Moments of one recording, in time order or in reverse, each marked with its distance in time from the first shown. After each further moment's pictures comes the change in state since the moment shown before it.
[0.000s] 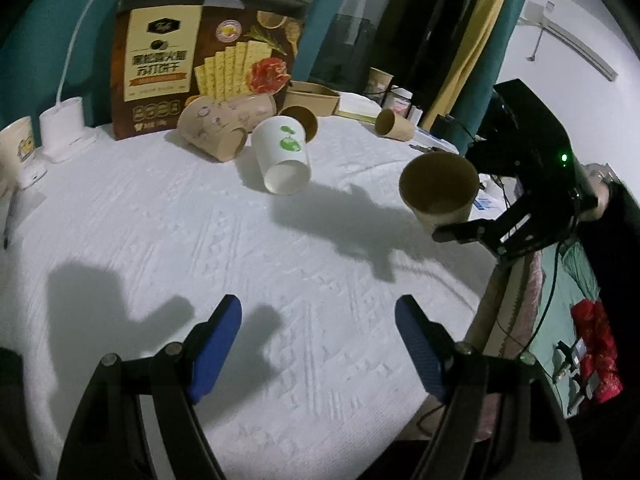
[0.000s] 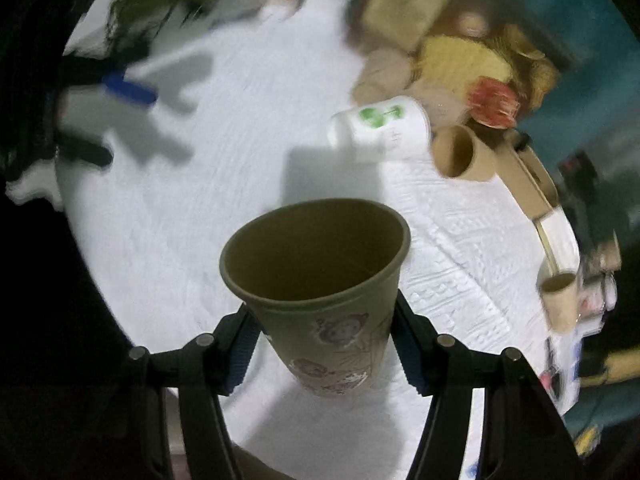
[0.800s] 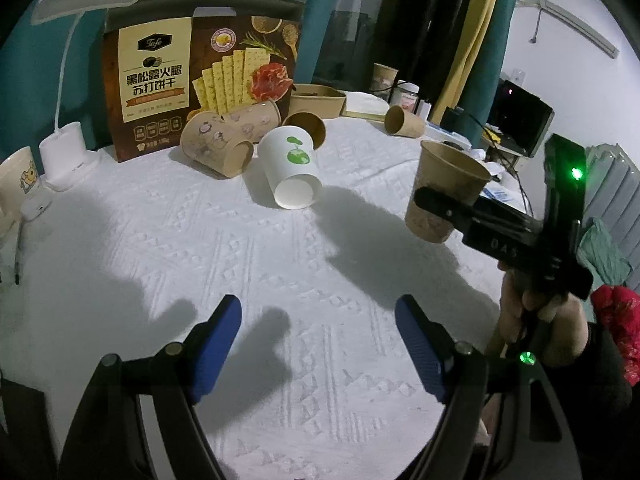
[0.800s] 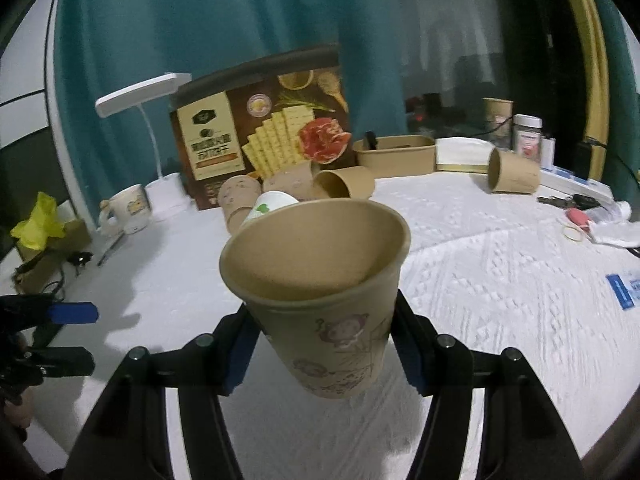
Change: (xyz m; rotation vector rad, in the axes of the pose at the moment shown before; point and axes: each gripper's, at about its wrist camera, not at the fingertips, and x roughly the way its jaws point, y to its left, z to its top) left arm 0.008 0.000 0.014 0.058 0.008 0.075; right arm 0.012 0.004 -0.040 0.819 -0.516 -0.212
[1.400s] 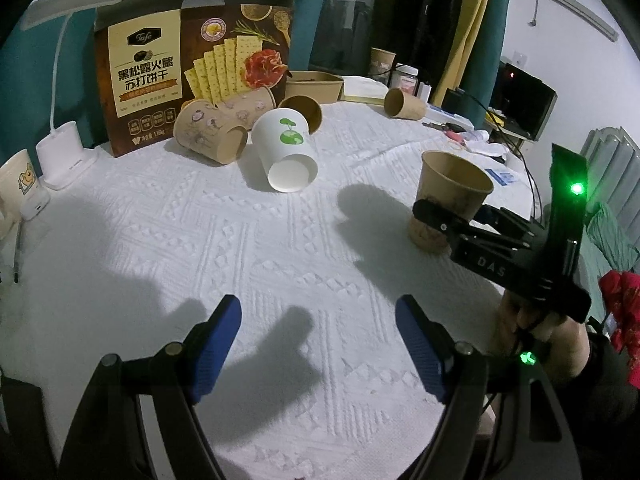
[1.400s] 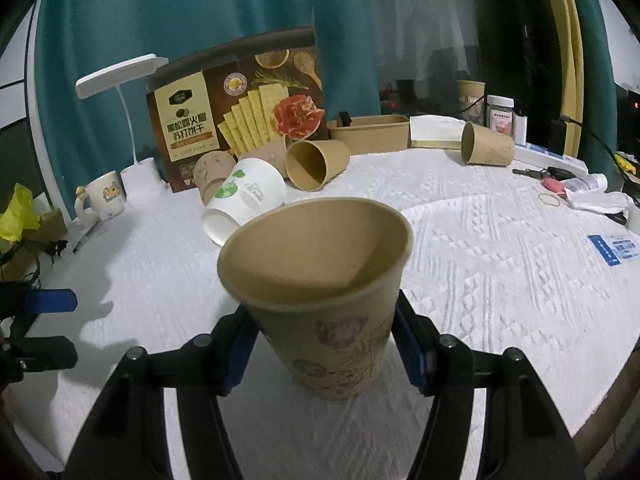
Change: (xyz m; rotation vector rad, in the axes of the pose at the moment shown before) left arm 0.010 -0.010 -0.008 0.035 0.038 0.027; right arm 0.000 0.001 -0.035 0.020 0.045 -0.098
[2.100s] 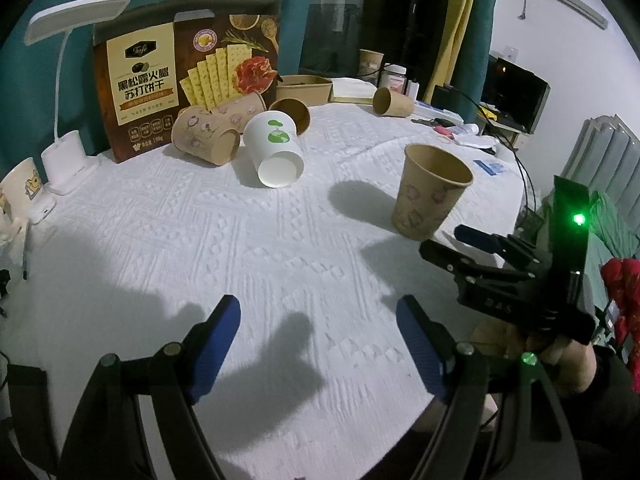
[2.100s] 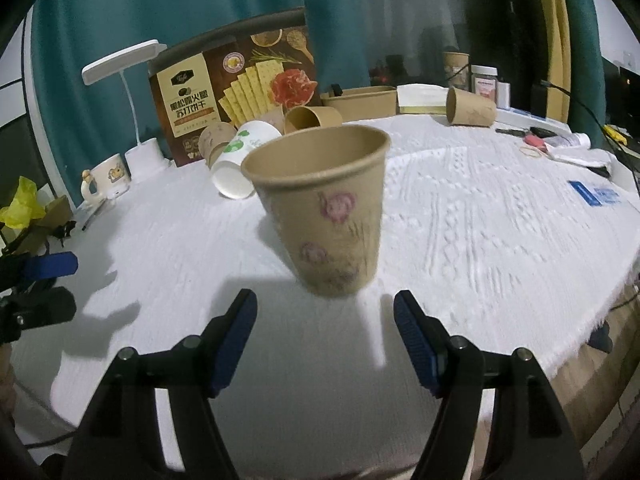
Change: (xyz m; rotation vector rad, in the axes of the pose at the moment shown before) left arm -0.019 -0.016 -0.015 0.041 -0.016 0.010; right arm -0.038 0.002 -0.044 0.046 0.073 -0.012
